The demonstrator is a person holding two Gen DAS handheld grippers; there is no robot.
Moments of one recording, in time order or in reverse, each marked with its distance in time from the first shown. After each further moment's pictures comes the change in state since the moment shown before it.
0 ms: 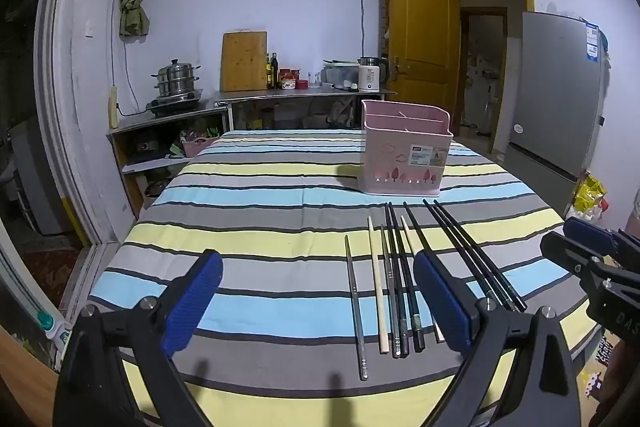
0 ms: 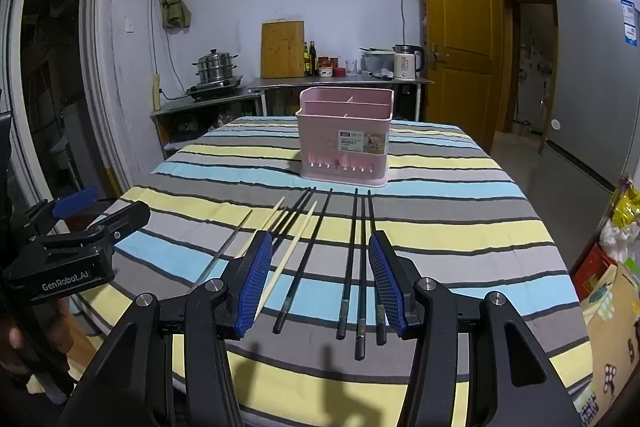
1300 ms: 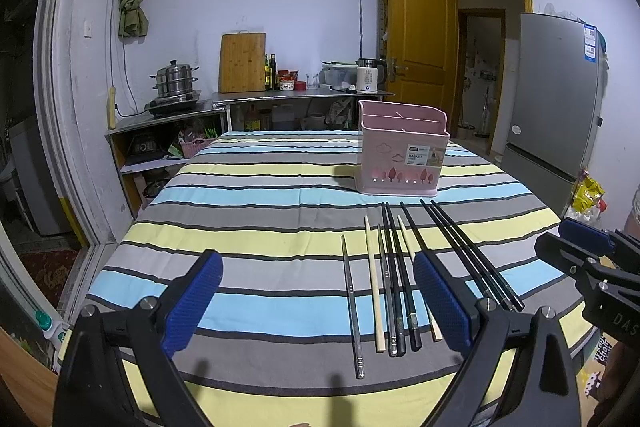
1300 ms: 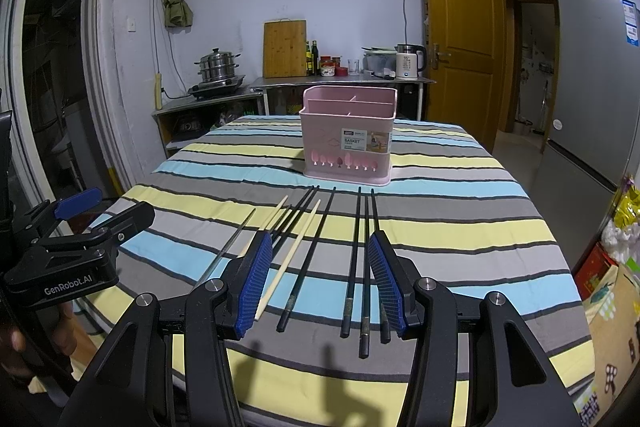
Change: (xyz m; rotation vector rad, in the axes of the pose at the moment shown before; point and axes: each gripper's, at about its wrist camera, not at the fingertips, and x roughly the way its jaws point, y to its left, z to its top) left arm -0.001 0.001 0.000 -0.010 -0.007 -0.008; right arm 0.001 0.001 0.000 0.001 -0.002 0.002
